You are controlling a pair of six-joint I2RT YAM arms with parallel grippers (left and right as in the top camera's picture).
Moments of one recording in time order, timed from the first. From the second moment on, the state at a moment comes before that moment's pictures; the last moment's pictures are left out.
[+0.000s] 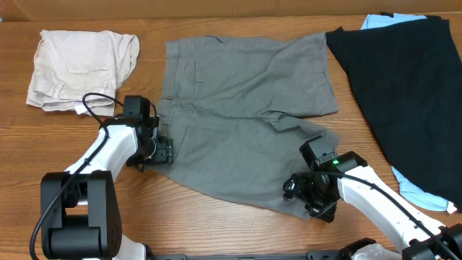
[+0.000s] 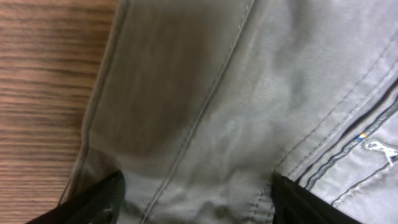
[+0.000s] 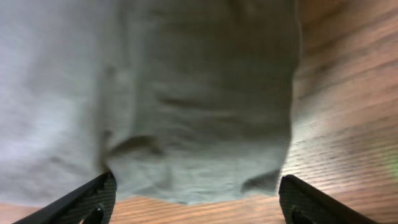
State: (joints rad) left arm 0.00 1.71 0.93 -0.71 0.04 -0.07; right arm 0.40 1.37 0.66 -0.93 -0.26 0.86
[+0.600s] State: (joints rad) left arm 0.02 1.79 1.03 -0.81 -0.02 -0.10; right arm 0.39 1.36 0.61 -0.92 -0.29 0.88
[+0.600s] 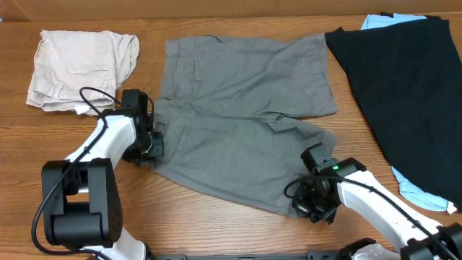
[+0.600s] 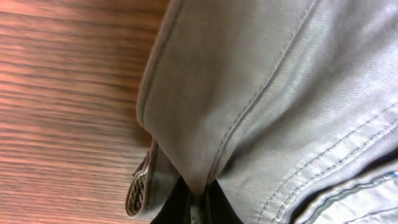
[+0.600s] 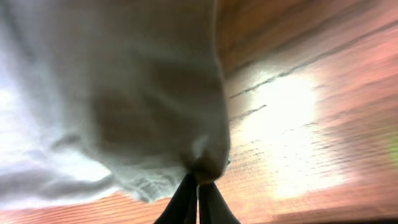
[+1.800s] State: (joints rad) left arm 0.01 1.20 1.43 -1.29 0.09 -0.18; right arm 0.05 0.96 1.18 -1.24 -0.16 0.50
